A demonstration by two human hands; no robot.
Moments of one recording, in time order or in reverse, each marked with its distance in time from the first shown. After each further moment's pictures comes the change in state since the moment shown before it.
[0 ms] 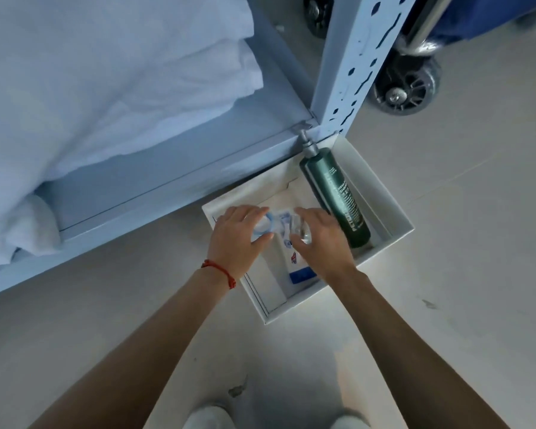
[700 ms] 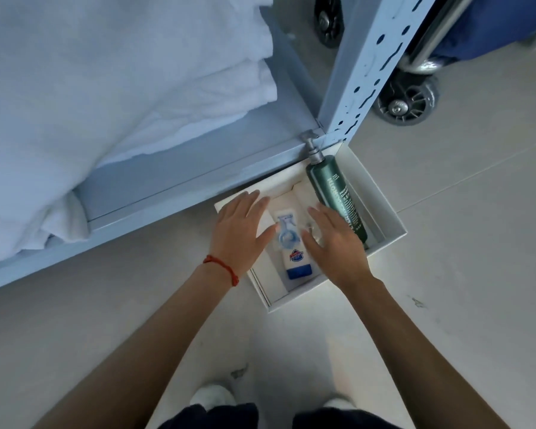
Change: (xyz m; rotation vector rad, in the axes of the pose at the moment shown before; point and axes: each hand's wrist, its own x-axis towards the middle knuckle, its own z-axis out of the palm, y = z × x) left_hand -0.007 0.025 -0.040 0.118 -0.050 -0.083; right_hand -0.021 -0.028 -0.044 -0.115 0.019 -0.053
